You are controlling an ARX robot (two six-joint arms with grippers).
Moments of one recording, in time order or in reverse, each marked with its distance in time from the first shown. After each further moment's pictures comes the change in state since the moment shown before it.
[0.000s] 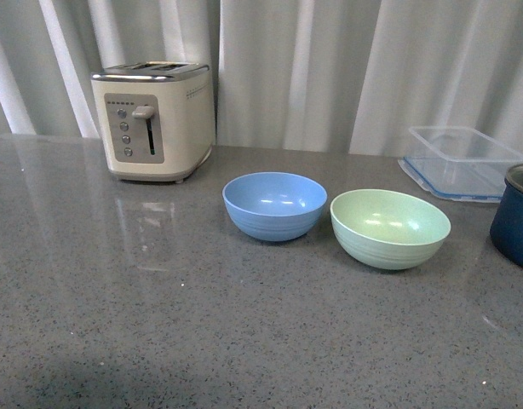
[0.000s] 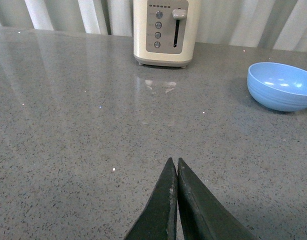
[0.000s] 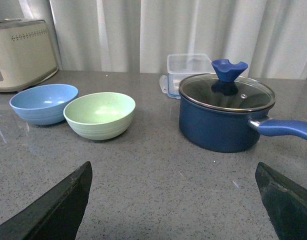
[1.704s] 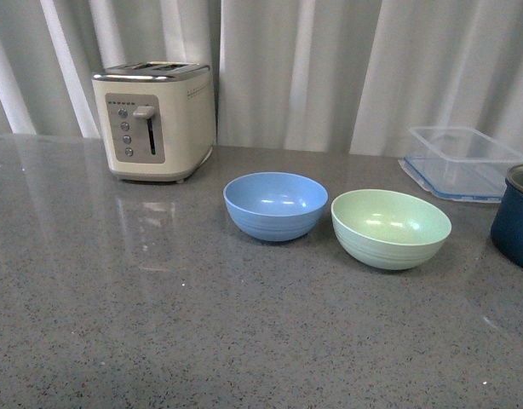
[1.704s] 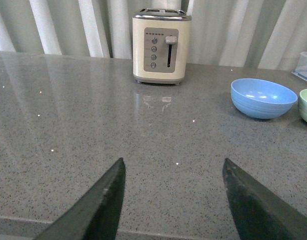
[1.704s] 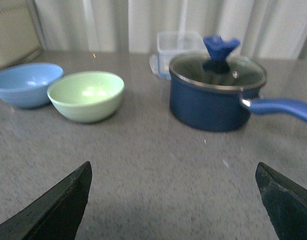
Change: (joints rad) left arm 0.000 -0.615 -0.035 -0.554 0.002 0.000; right arm 0.043 0.096 0.050 -0.079 0.078 -0.004
